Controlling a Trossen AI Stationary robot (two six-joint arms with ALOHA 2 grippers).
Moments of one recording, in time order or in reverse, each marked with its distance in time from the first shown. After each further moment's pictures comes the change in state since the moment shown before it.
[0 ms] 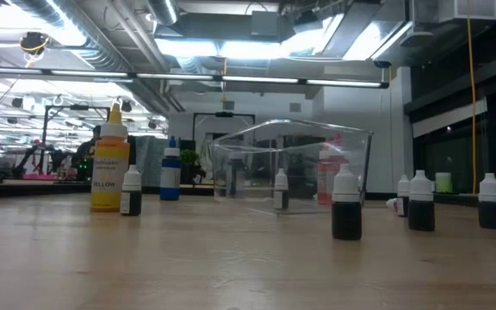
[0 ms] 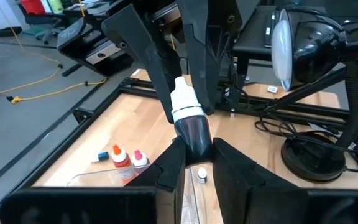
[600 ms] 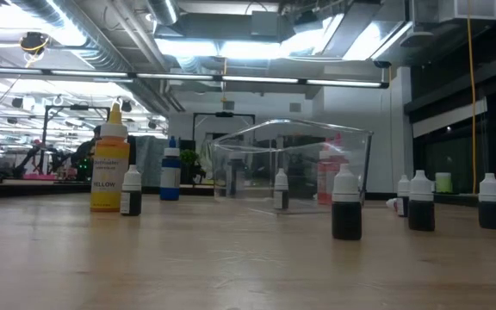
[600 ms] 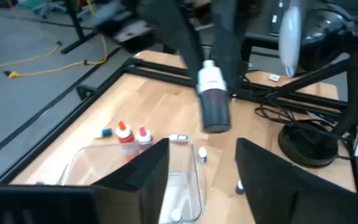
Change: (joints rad) left arm -0.019 -0.067 0.000 -0.166 0.019 -0.149; right arm 0.000 0.000 0.000 -0.059 0.004 0.002
